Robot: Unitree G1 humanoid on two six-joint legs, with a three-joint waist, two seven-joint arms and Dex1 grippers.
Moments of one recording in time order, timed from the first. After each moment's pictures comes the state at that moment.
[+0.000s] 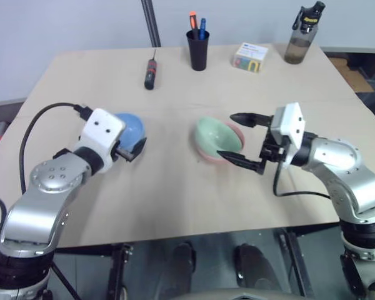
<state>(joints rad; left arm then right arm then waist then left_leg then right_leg) -0.24 0.87 0.12 -0.58 -0.24 0.89 -0.35 -0.46 -0.51 0.02 -0.51 0.47 0.55 0.86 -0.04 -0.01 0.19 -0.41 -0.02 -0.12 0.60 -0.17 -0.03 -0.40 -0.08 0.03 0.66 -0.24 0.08</state>
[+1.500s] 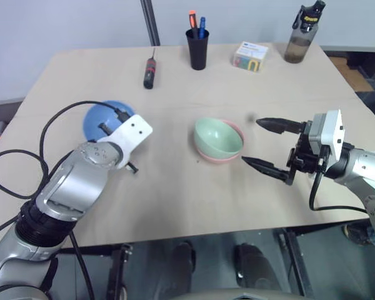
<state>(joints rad) -0.51 0.91 -0.23 -0.44 -0.10 0.99 -0.47 -0.30 -0.70 -0.10 -0.61 0.62 0.54 0.80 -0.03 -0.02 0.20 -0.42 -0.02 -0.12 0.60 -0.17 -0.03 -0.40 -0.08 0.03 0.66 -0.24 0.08</state>
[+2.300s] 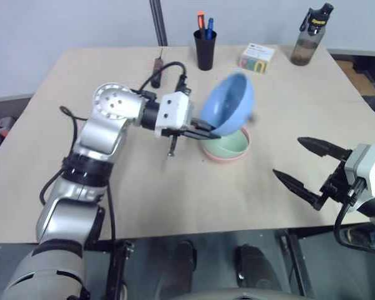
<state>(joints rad) -0.96 0.62 -0.28 0.24 -0.28 -0.05 -1.50 0.17 -0.72 -0.41 -0.91 0.65 0.55 0.62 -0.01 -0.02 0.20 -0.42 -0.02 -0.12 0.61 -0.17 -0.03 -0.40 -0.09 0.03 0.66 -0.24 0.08</state>
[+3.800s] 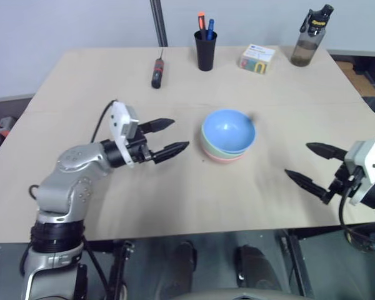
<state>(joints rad) -0.31 0.69 0.20 -0.29 -0.61 0.54 -0.94 0.15 -0.81 -0.43 -0.59 0.62 0.50 0.78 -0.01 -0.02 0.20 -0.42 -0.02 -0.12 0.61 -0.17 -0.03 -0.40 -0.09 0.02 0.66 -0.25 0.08</state>
